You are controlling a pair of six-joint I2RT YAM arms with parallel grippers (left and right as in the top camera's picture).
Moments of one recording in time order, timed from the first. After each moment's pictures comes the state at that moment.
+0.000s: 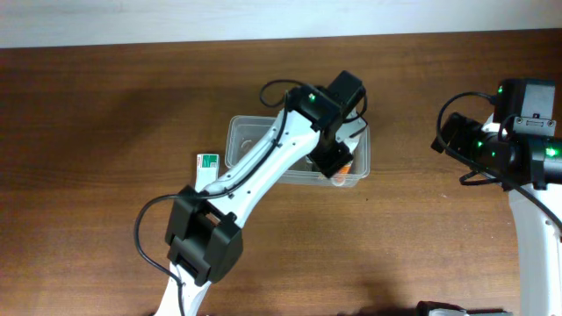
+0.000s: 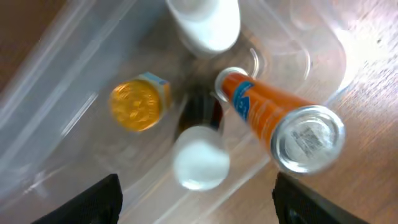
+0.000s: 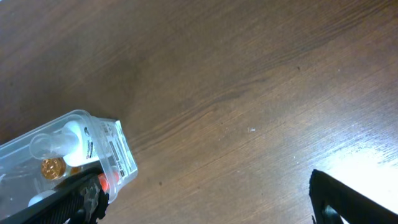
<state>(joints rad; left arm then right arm) -0.74 2.19 2.12 -1.28 0.02 0.19 -0.17 1.32 1.43 -1.18 0.05 0.40</state>
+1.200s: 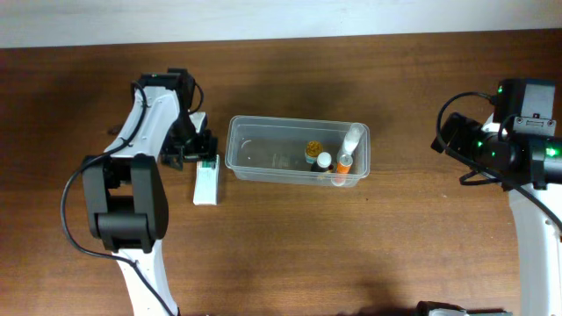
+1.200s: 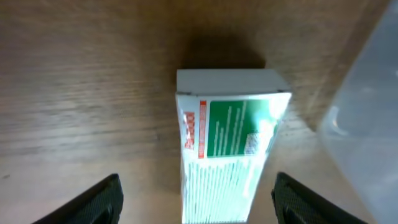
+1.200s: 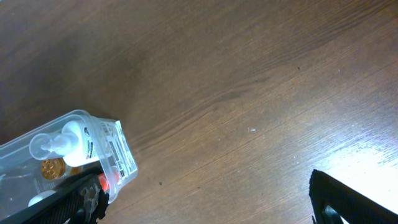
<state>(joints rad) -0.08 2.20 1.77 -1.32 0.08 -0.05 -0.17 1.32 1.43 -1.18 0.05 0.40</state>
